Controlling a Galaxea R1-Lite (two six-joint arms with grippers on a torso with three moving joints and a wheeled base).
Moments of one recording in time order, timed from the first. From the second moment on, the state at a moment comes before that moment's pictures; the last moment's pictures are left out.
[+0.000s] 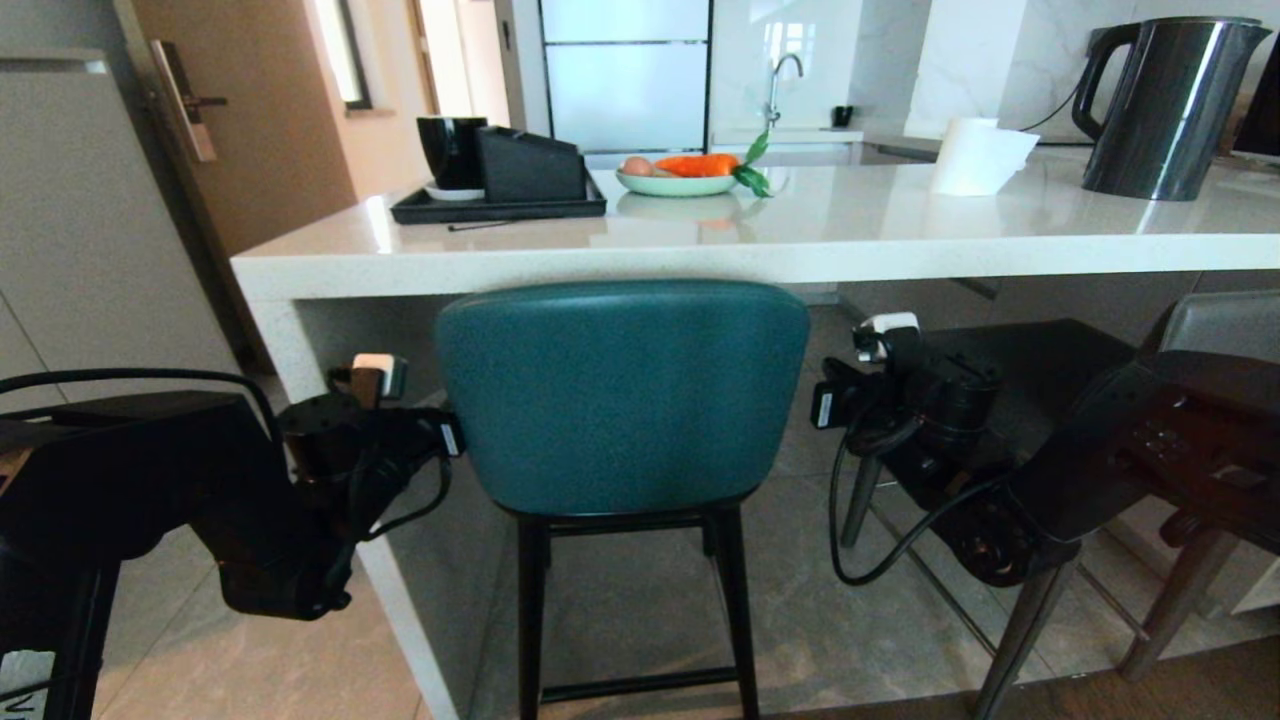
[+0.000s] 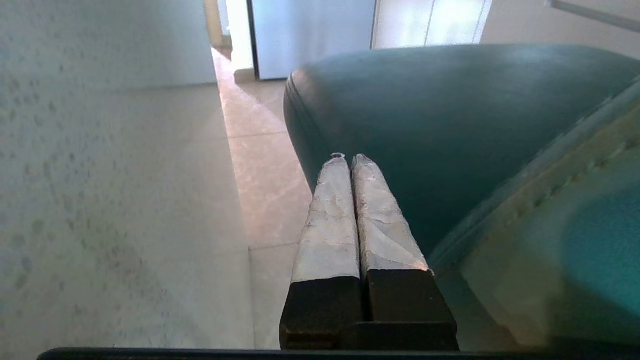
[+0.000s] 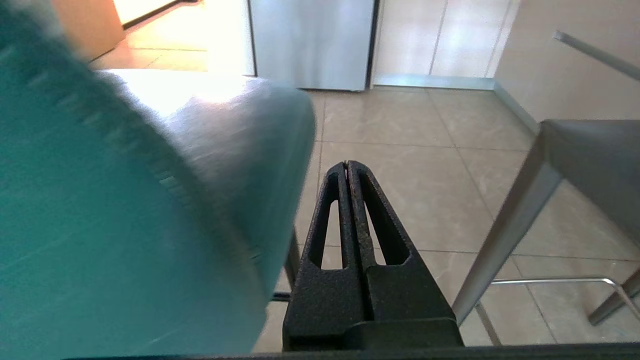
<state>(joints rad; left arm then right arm) -0.14 2.31 -0.83 -1.52 -0.04 -0.05 0.32 2.22 -0.95 -1.32 -0.15 -0.08</state>
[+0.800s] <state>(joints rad) -0.27 2.23 -0.75 -1.52 -0.03 -0.05 0.40 2.24 -0.95 -1.32 -0.17 -0.08</state>
